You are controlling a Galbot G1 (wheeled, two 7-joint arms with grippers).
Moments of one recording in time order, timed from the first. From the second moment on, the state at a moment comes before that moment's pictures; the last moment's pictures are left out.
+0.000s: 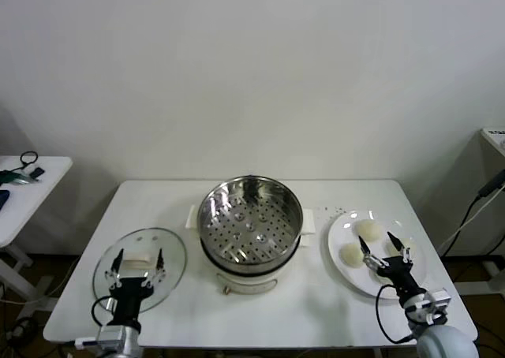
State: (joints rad) left arm 1.64 -1.54 -0.67 -2.02 0.08 -0.03 -0.03; right arm -1.42 1.04 0.59 1.74 0.45 0.04 -0.15
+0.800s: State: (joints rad) left arm 1.62 -1.52 -0.67 -2.00 0.06 -0.04 -0.04; right arm -0.87 0.60 0.25 1.43 0.14 -0.12 -0.82
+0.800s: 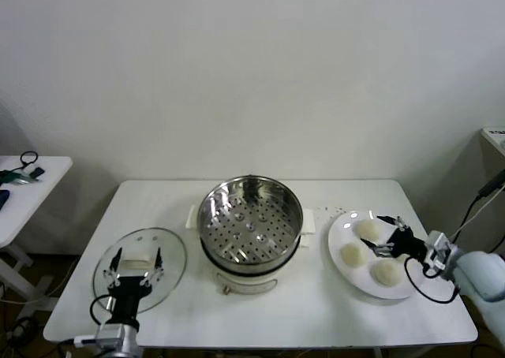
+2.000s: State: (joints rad) left arm 1.60 -1.49 -0.71 -1.96 0.03 -0.03 -0.05; right arm 0.00 0.89 -0.64 0.76 -0.25 0.01 -1.20
